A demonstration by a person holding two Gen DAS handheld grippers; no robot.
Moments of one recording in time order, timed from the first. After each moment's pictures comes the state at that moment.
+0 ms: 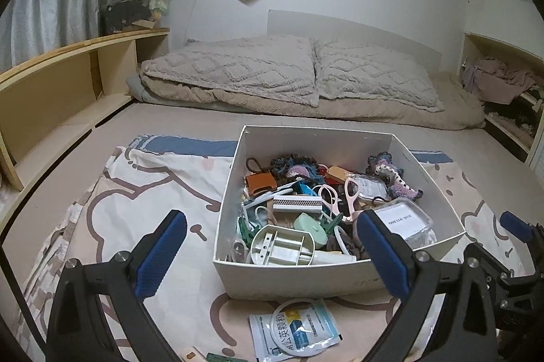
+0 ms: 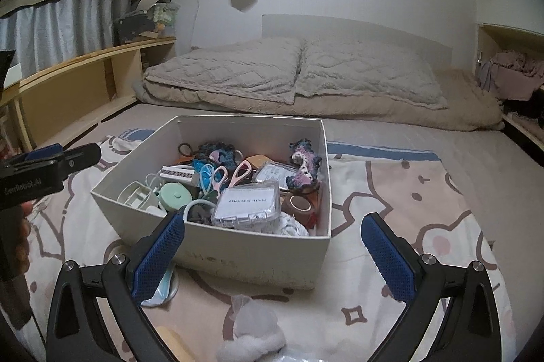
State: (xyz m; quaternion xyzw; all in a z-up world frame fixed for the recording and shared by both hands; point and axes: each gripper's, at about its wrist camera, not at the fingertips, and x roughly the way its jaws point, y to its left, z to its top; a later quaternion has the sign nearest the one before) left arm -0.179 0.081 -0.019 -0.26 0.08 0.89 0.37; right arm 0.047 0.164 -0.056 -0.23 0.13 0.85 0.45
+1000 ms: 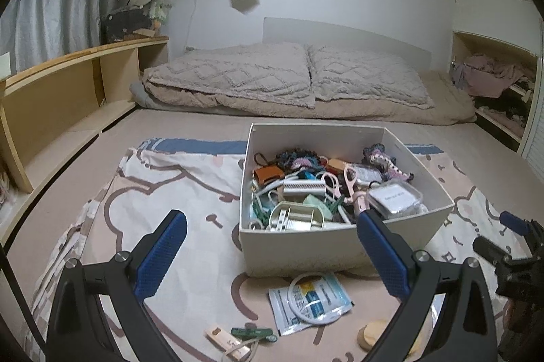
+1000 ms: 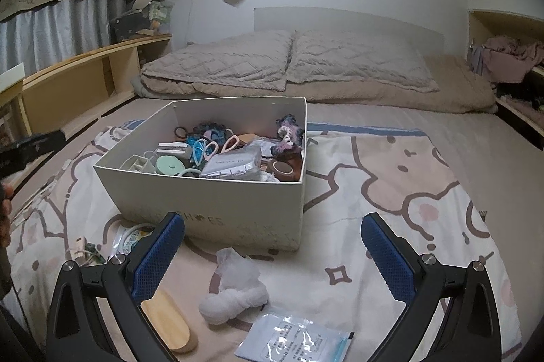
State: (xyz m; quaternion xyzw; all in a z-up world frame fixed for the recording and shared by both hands) left arm -0.161 0.035 -0.018 -0.25 0.10 0.88 0.40; right arm 0.087 0.146 -0.075 -0.23 0.16 0.85 0.45
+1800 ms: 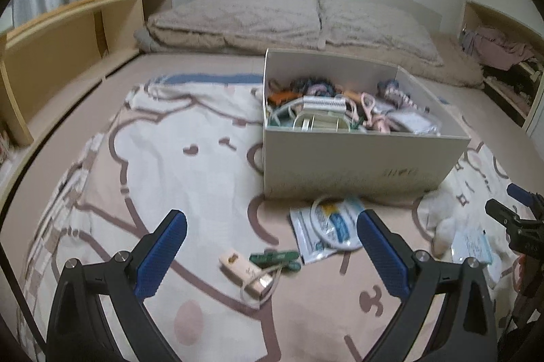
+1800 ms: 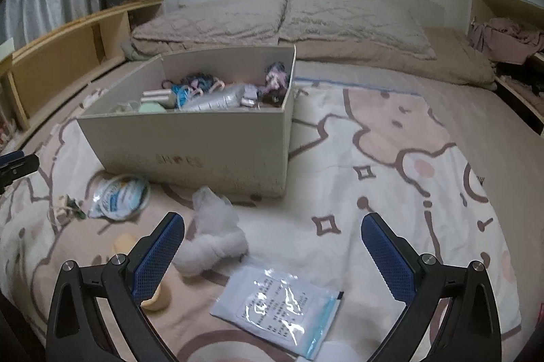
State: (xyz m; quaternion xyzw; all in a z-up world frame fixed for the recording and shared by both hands) left arm -0.165 0.005 -0.074 -0.35 0.14 0.85 0.38; right arm 0.097 0.148 -0.114 -0.31 0.19 0.82 0.45
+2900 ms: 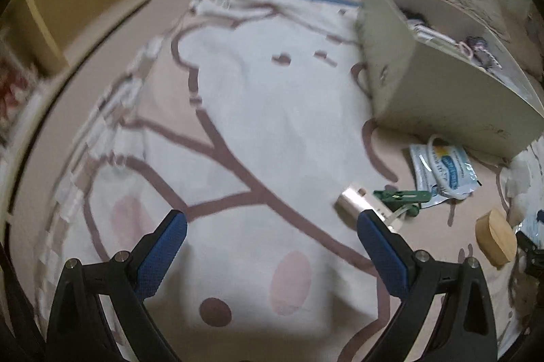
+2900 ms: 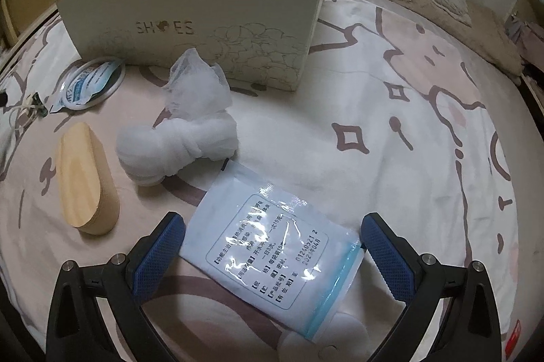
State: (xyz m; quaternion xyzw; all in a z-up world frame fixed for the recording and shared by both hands) left arm -0.232 -0.042 -0.131 -0.48 0.19 0.81 0.28; right arm 0.080 0.148 -0.177 -0.48 0.19 0.76 0.40
